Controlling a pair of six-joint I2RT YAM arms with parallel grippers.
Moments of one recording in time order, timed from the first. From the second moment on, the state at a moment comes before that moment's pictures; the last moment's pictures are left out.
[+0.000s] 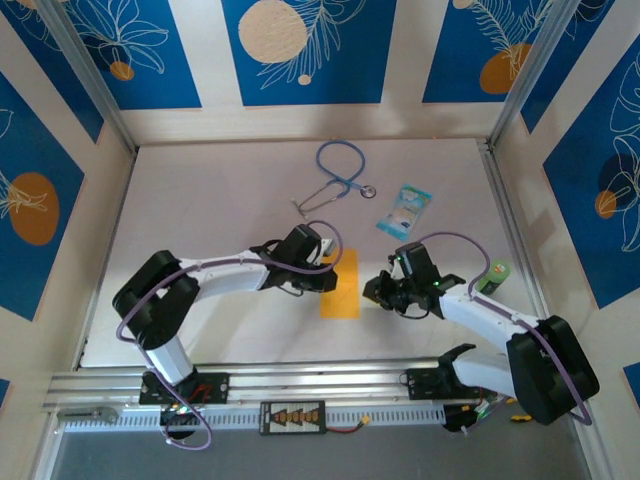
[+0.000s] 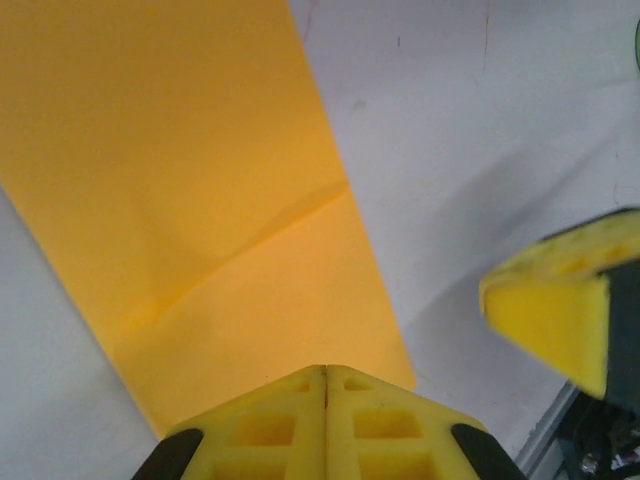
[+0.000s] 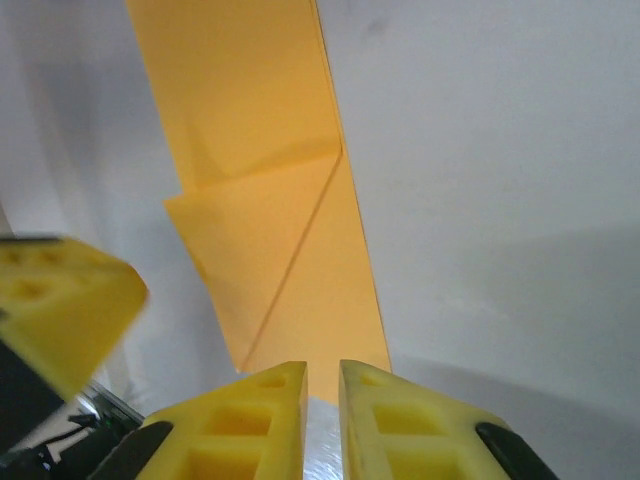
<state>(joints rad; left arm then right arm) -0.82 1.71 0.97 -0.18 0.36 -0.62 0.45 1.15 0.43 -0.26 -0.45 0.94</state>
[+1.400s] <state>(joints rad) -0.80 1.83 0.97 -0.18 0.37 -0.55 0.62 1.38 0.53 -0.27 -0.38 1.07</state>
